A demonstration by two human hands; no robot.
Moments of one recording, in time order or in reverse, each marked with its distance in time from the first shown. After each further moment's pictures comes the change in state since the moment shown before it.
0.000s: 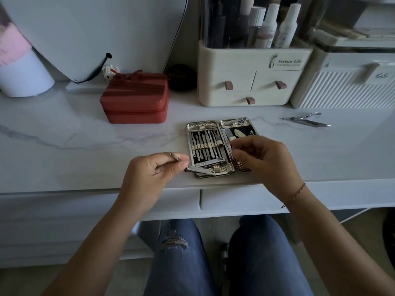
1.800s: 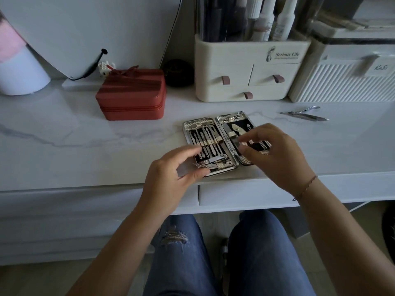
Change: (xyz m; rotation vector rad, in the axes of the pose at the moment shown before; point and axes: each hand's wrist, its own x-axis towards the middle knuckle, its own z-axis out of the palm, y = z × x) left_hand -0.005 0.004 0.034 0.275 -0.016 0.114; right_hand -0.001 -0.008 -0.017 -0.413 0.025 -0.054
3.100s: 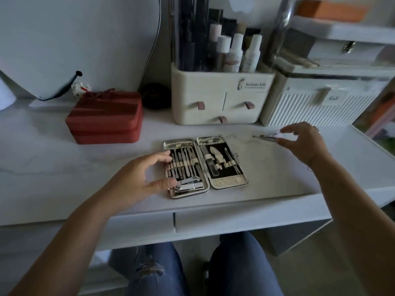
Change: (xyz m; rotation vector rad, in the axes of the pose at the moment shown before) left_hand 0.058 -0.044 -0.025 0.082 -0.375 -0.055; right_hand 0.076 0.130 -0.089 -0.422 0.122 0.294
